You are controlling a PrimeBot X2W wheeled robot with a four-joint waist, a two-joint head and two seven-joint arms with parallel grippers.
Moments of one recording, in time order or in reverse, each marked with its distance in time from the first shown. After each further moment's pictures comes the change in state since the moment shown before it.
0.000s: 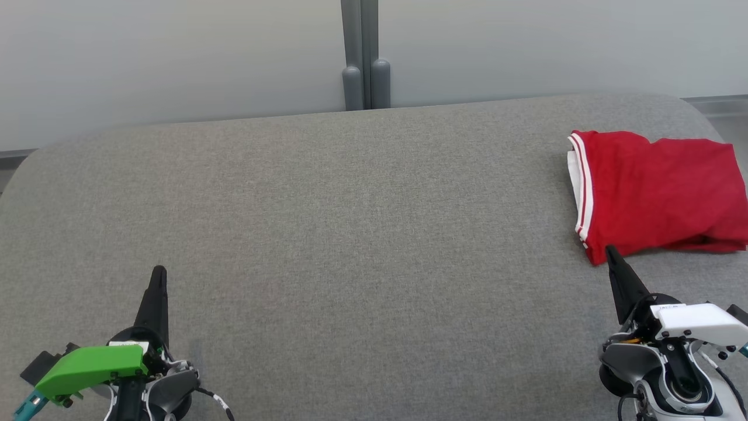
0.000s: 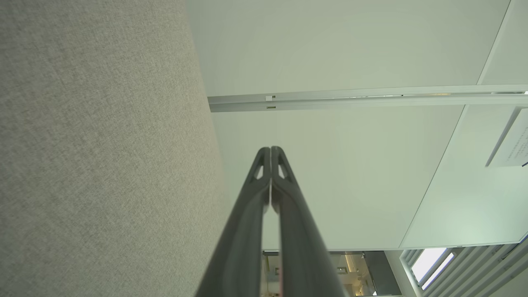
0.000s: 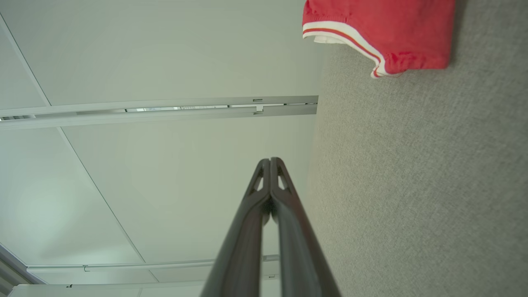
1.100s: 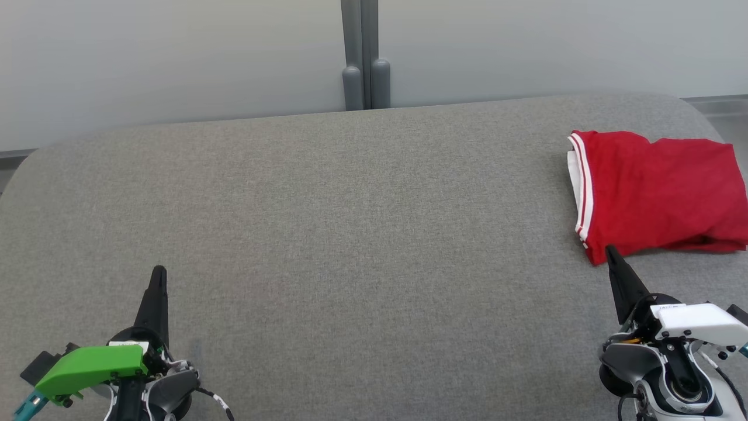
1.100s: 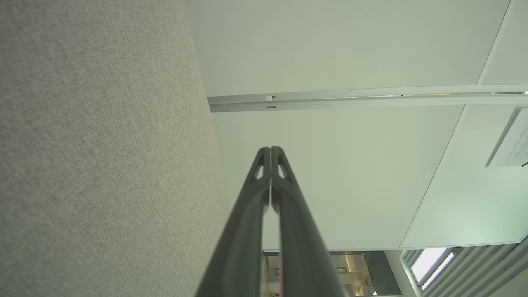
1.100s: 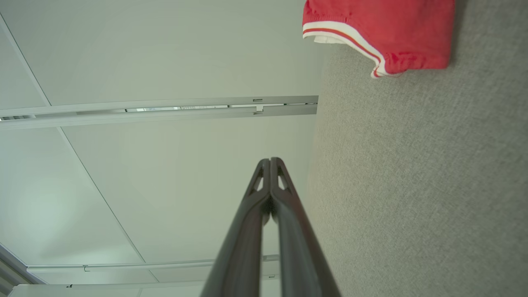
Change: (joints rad) left arm 0.000 0.000 0.000 0.000 0.000 0.000 0.000; right arm 0.000 0.000 0.000 0.000 0.000 0.000 0.000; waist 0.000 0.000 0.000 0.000
